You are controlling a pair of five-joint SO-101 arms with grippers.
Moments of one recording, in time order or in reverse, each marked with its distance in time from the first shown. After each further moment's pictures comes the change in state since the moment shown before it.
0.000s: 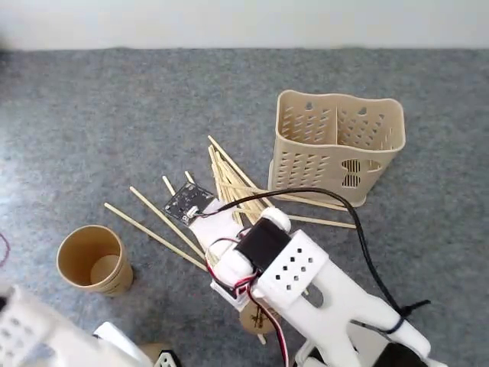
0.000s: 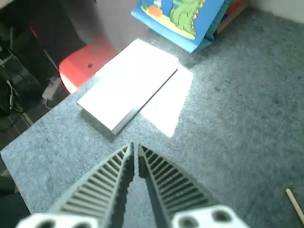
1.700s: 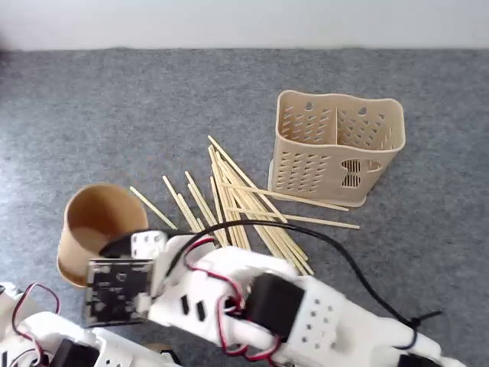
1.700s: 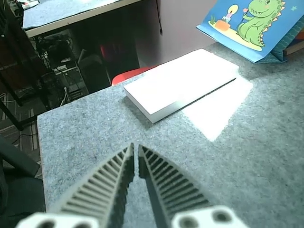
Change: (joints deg) left arm -13.1 -51.4 58.2 -18.0 3.4; right arm -18.1 -7.7 -3.7 -46.8 27.3
